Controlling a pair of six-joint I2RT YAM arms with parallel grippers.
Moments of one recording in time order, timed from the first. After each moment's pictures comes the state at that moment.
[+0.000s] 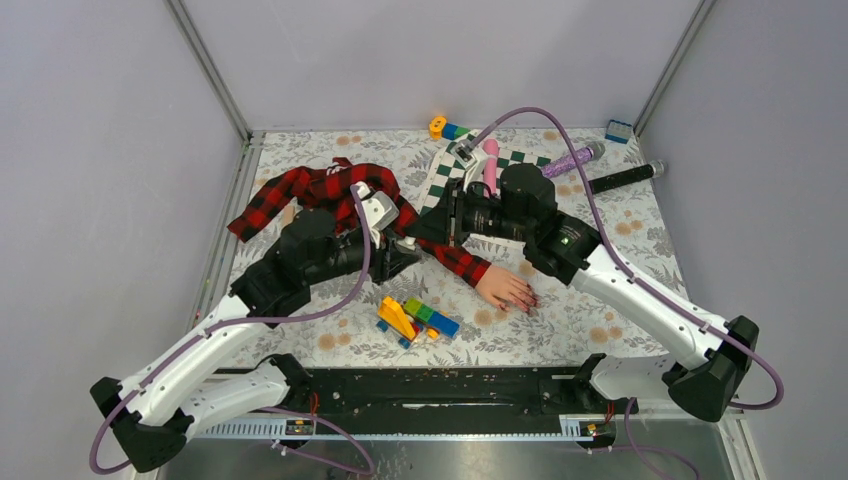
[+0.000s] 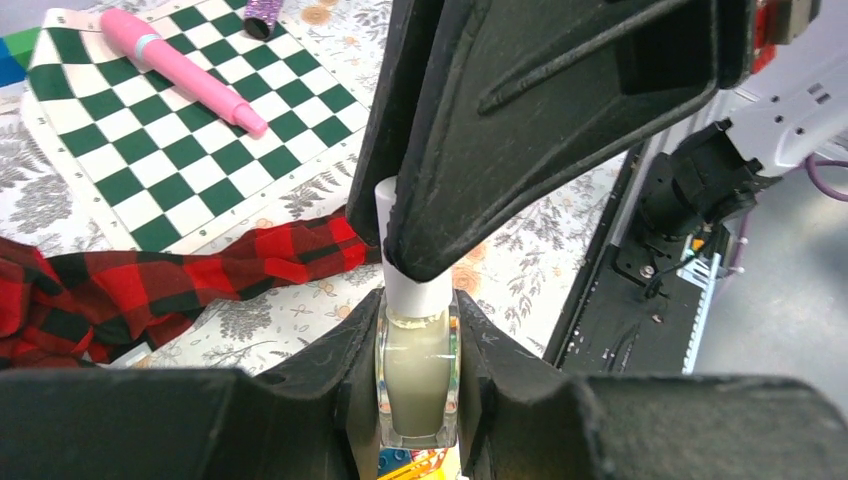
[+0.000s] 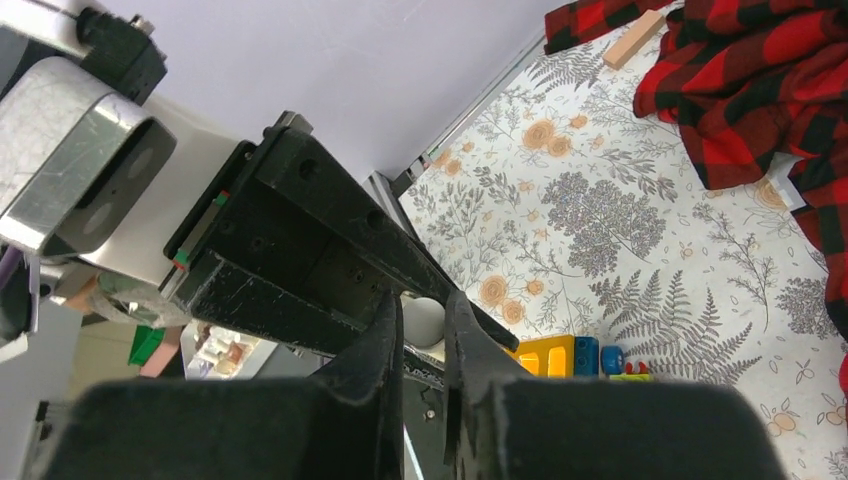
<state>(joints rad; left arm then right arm) -0.78 0.89 0.97 -0.34 0.31 -0.07 0.82 1.25 1.25 -0.18 -0.41 0.62</state>
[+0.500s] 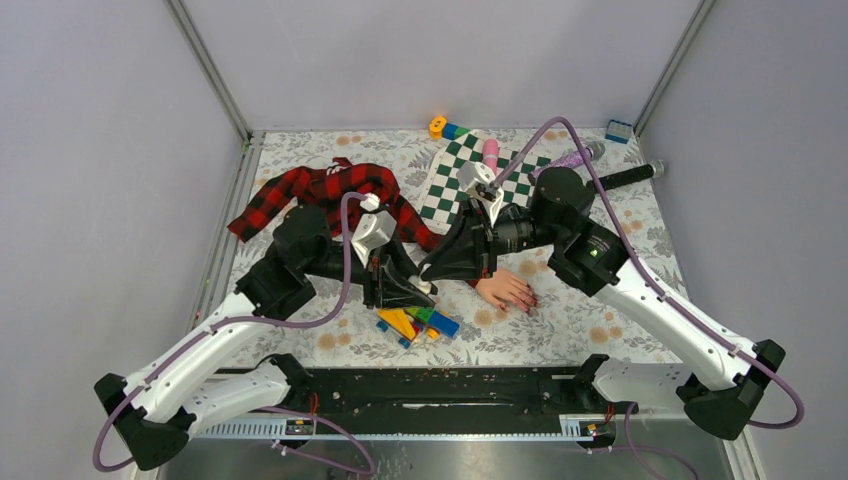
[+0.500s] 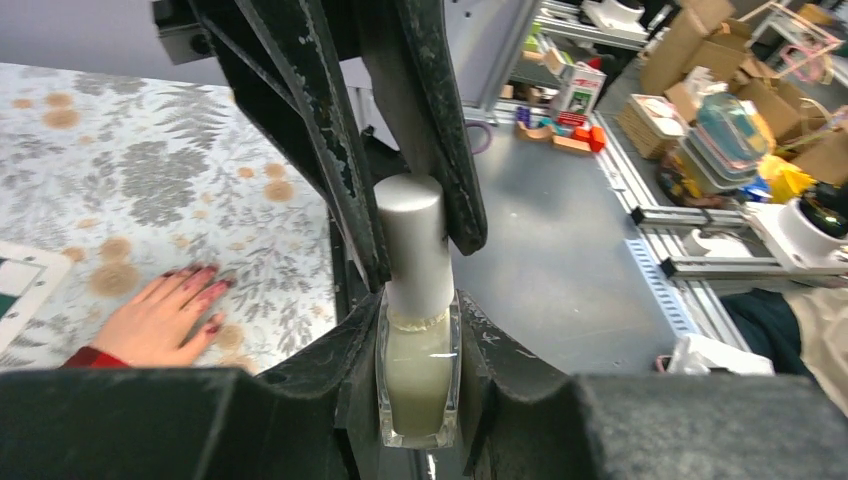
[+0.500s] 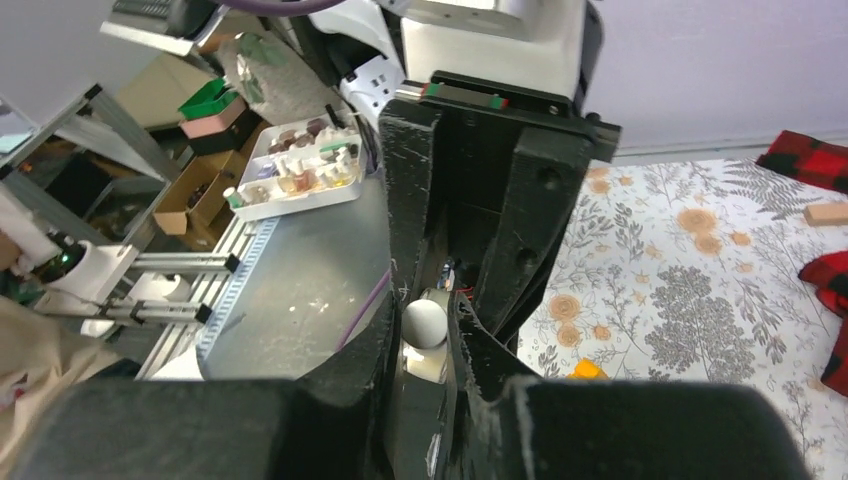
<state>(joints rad) -0.76 0.90 0.97 -0.11 0.98 -0.21 0.82 1.14 1.24 -0.11 -0.94 0.29</state>
